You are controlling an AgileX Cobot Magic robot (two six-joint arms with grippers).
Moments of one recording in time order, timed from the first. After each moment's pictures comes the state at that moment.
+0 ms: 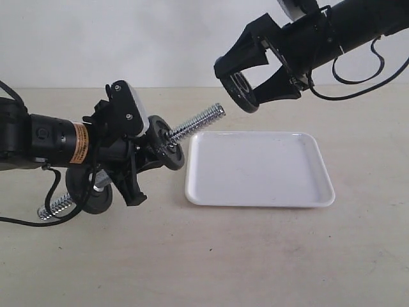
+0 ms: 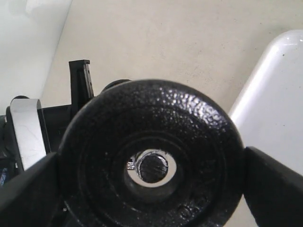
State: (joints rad) left arm -0.36 1.77 -0.82 1.12 -0.39 -0.34; right arm 0.13 1.93 -1.54 1.07 1.21 -0.68
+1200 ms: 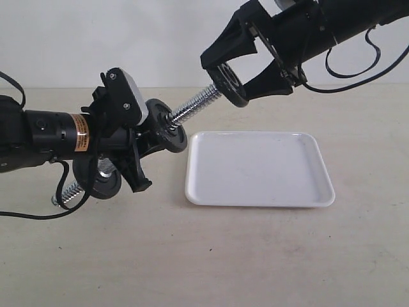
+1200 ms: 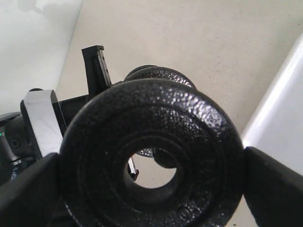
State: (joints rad) left arm -0.36 1.77 -0.82 0.86 -0.45 -0.09; right arm 0.18 1.89 -1.54 1.07 1.21 -0.59
